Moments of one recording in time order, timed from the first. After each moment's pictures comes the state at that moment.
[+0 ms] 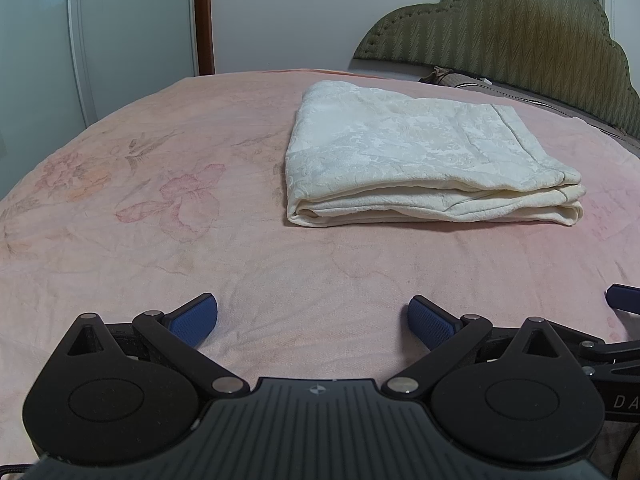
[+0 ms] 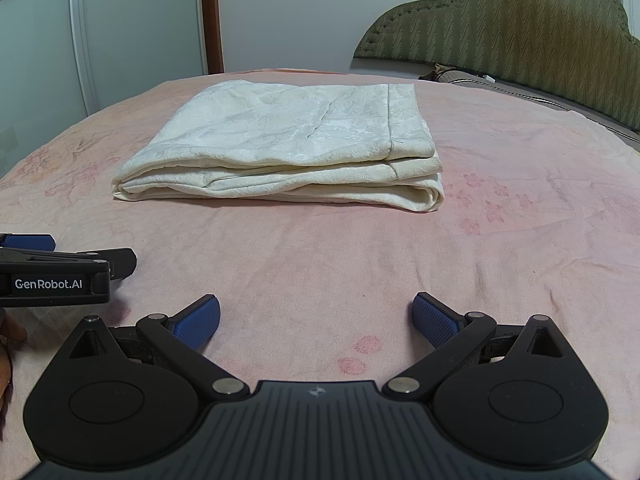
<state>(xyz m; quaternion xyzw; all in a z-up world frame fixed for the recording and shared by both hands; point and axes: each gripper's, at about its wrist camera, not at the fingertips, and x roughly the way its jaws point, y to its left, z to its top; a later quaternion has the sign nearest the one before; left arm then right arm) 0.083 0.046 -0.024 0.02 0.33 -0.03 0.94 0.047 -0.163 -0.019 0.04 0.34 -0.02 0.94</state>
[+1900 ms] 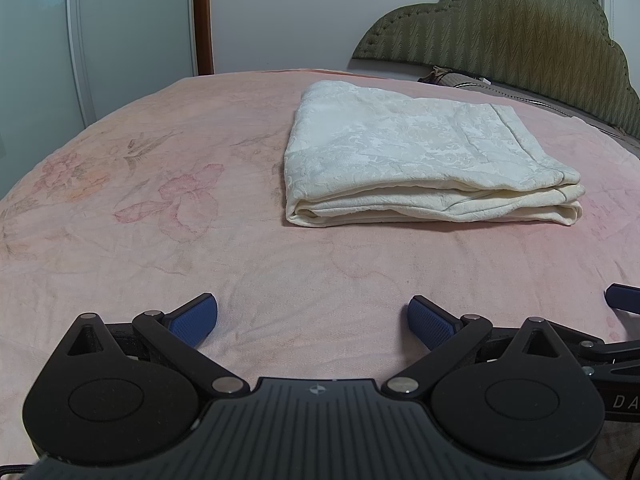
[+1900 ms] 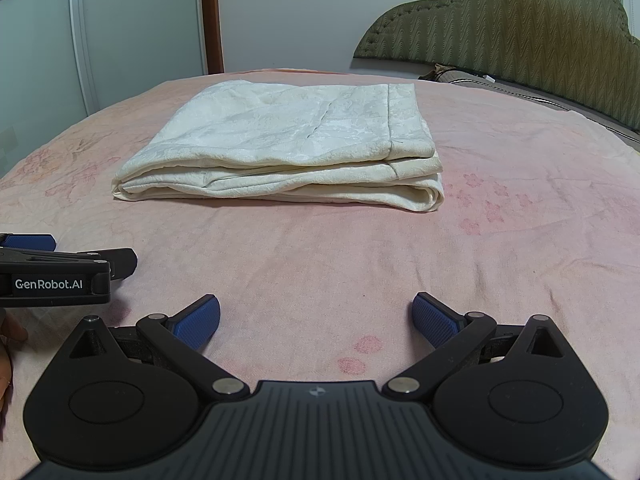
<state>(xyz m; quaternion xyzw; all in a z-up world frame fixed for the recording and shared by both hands) 0.083 0.048 -0.024 0.02 0.33 -0.03 0.94 0.047 -0.163 -0.019 0.04 0.34 -0.02 0.94</state>
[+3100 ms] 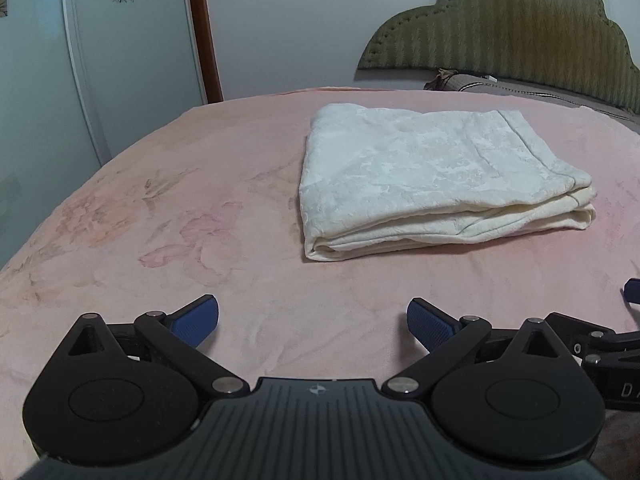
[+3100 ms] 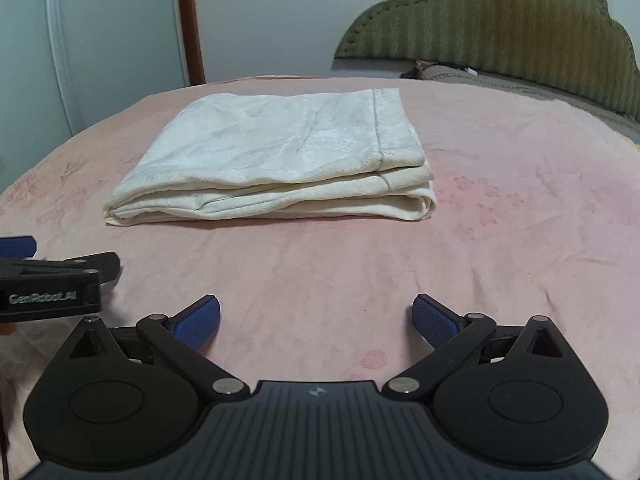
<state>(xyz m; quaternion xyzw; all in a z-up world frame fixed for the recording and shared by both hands) 0.088 0.044 -0.007 0.07 0.31 -0.01 0.95 0.055 -0.156 -0.011 0.06 0.34 -0.04 0.94</state>
